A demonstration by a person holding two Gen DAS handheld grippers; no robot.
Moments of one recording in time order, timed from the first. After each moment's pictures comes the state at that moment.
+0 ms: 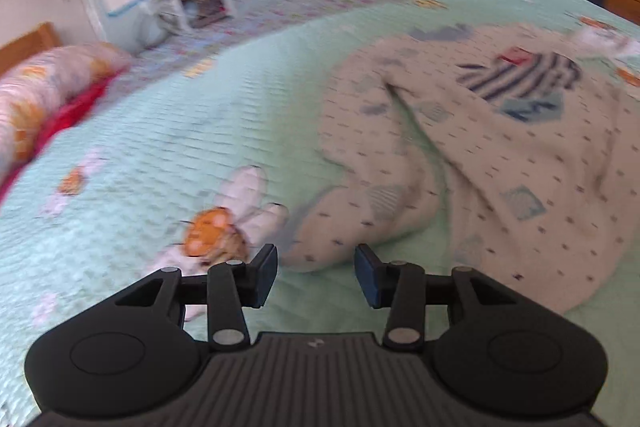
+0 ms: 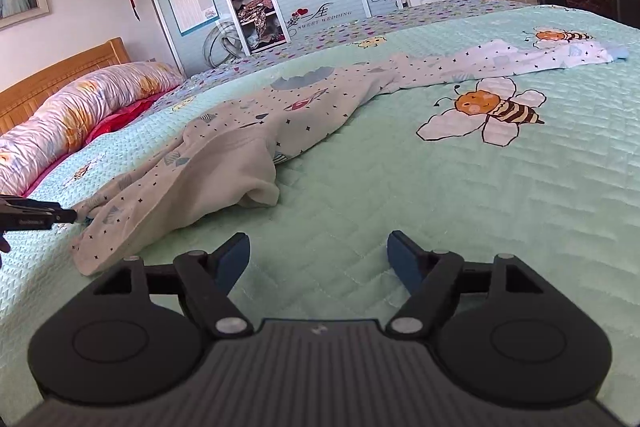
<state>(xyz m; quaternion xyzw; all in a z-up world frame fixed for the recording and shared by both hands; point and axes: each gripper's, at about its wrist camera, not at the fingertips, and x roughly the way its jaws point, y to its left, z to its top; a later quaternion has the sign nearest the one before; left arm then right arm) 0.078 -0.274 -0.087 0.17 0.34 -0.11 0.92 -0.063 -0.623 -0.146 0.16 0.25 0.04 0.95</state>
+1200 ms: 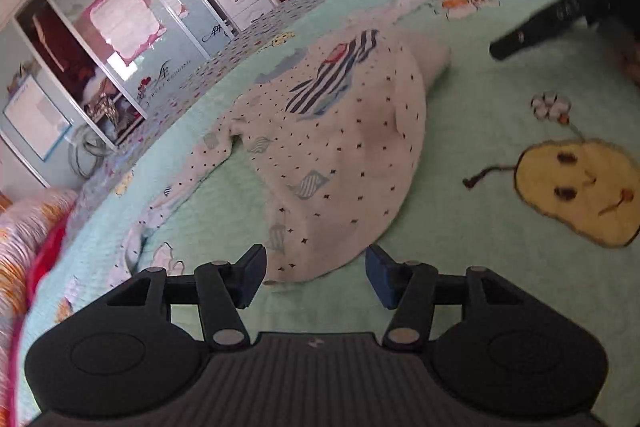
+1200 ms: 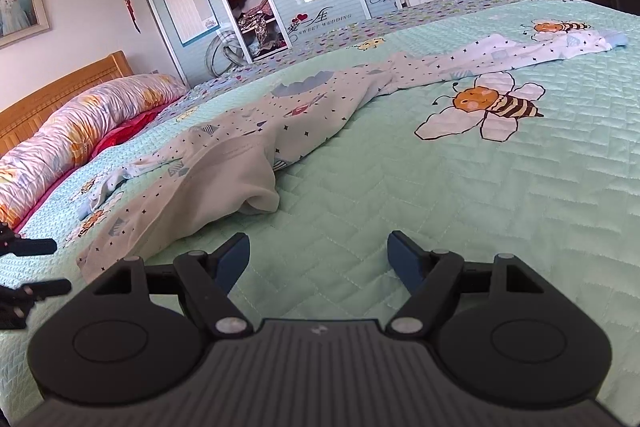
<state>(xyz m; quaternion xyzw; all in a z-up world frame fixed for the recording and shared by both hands) -0.028 -0.350 -0.104 0.37 0.24 -0.21 0.87 -0.063 -0.630 -0.149 0.18 0.25 0.04 0.95</state>
